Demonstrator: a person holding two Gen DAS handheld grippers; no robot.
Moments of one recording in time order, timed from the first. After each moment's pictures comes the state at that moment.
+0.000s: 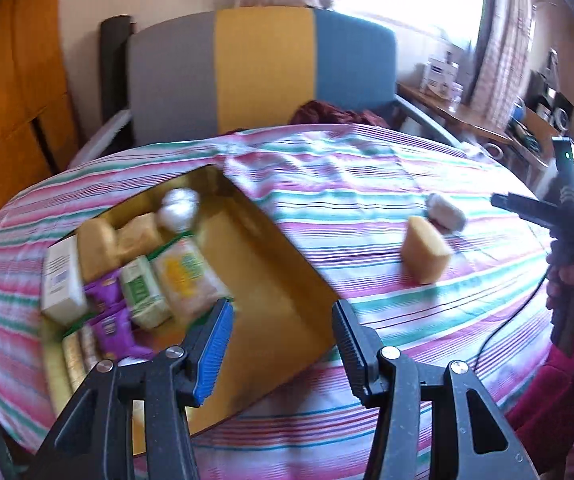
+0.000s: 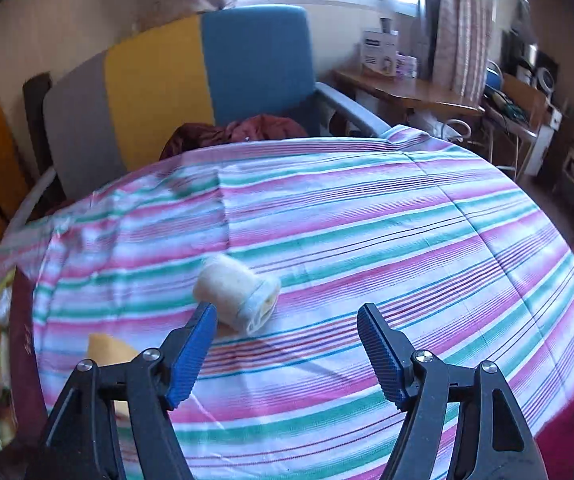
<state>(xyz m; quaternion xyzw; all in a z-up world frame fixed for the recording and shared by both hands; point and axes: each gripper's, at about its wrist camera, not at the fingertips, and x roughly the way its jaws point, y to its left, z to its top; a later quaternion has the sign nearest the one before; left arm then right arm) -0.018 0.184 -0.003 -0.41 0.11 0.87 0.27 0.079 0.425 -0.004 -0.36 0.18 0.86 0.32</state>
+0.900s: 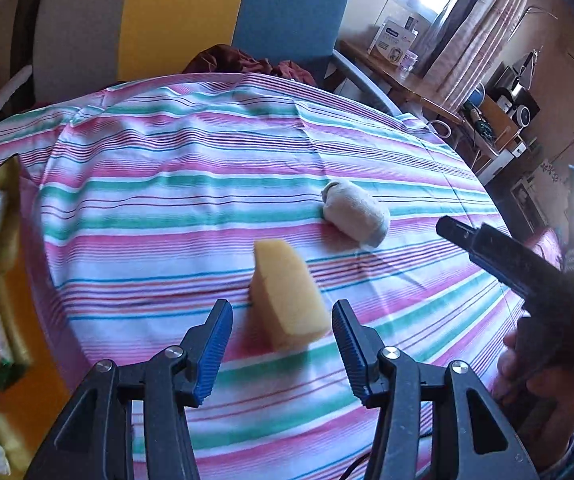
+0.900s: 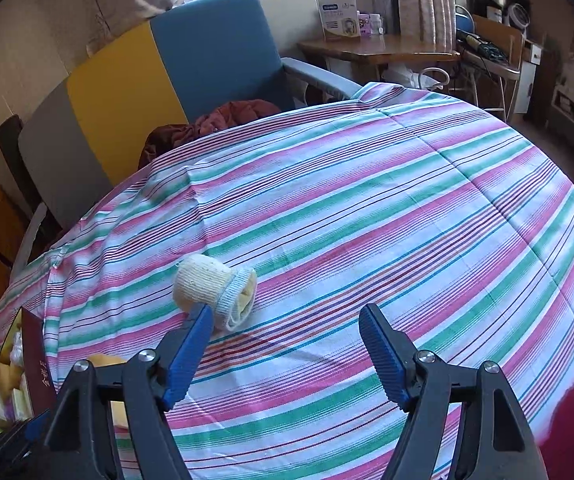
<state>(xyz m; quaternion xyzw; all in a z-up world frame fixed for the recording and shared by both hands) -0.054 0.349 -0.047 -0.51 0.05 0.78 0.36 0.094 0.453 -0.017 -0.37 0.27 0.83 0.33</state>
